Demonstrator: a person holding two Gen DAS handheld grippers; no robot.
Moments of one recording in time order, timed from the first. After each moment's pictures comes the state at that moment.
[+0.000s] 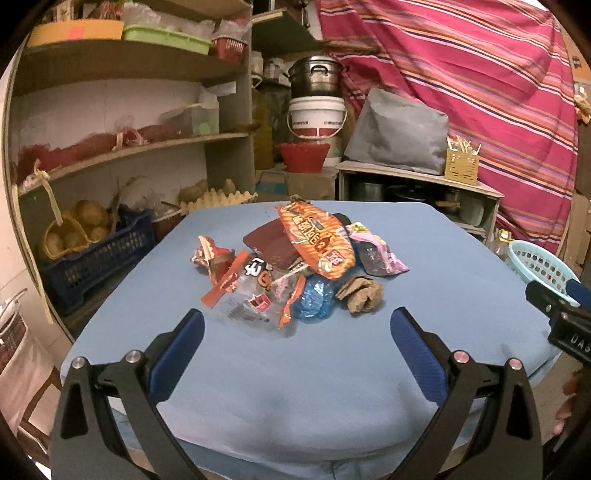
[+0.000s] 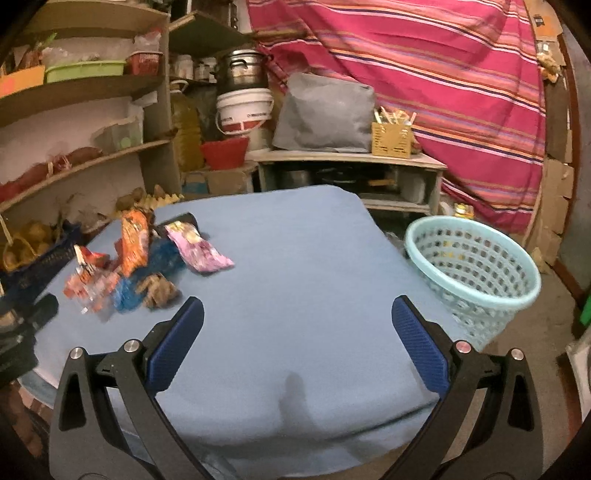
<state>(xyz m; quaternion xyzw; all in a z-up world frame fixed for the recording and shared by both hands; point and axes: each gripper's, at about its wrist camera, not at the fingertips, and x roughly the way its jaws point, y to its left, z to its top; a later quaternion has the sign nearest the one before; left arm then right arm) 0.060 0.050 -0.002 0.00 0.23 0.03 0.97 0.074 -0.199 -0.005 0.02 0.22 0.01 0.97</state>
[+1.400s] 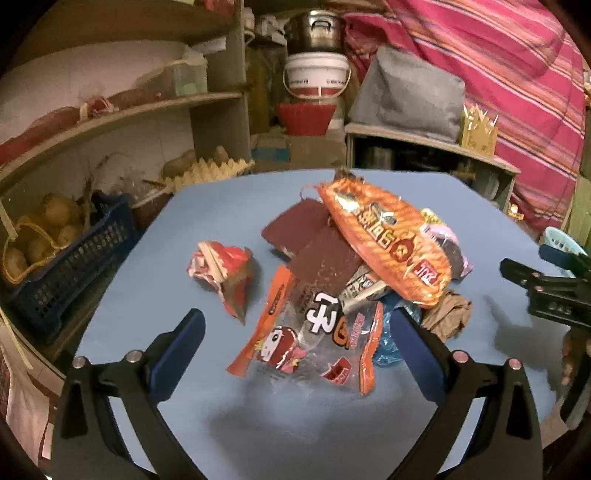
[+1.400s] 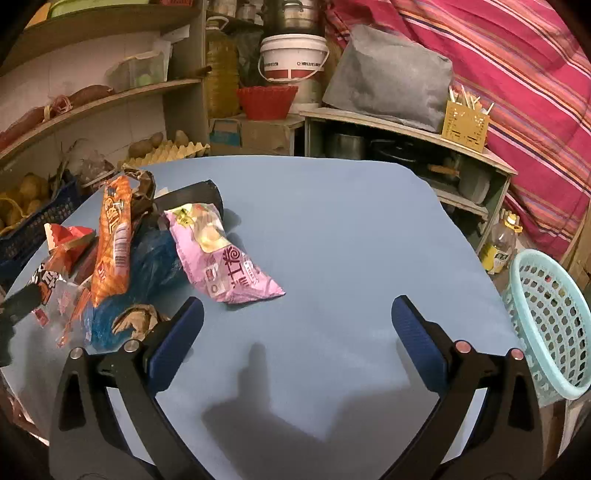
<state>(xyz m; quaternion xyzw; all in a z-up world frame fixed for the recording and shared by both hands) 0.173 0.116 -0.021 0.01 0.32 0.00 0.95 0.223 -0.133 -0.027 -0.04 0.31 0.06 0.95</state>
